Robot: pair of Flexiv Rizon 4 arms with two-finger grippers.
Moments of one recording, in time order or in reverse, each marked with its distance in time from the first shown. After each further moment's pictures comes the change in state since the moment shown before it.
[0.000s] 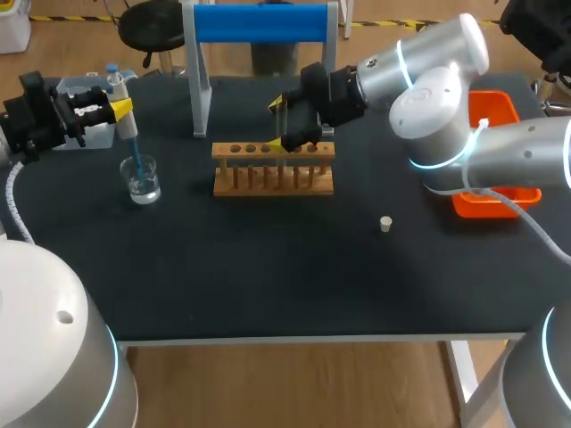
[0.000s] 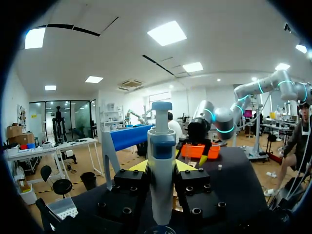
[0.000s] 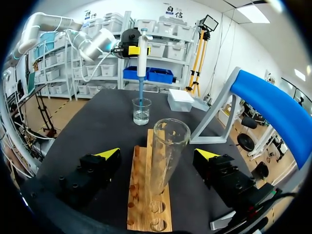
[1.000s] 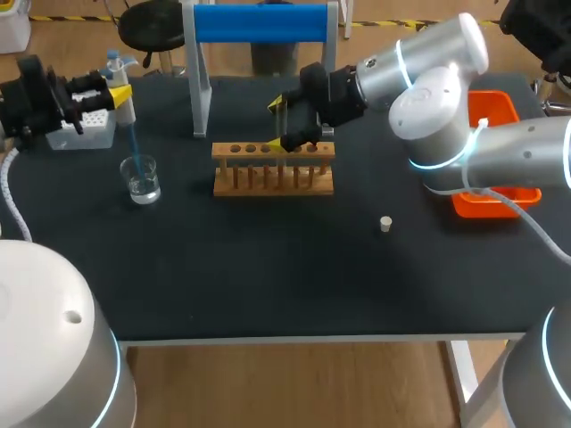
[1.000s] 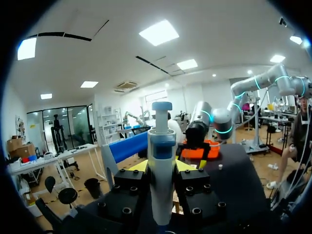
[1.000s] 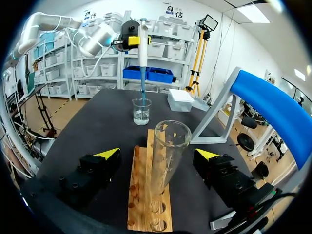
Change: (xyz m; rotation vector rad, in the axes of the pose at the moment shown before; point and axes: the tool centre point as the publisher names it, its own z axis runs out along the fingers) left arm 0.006 -0.040 0.003 -0.021 0.018 0.086; right arm 0.000 0.001 0.000 0.001 -0.001 0.000
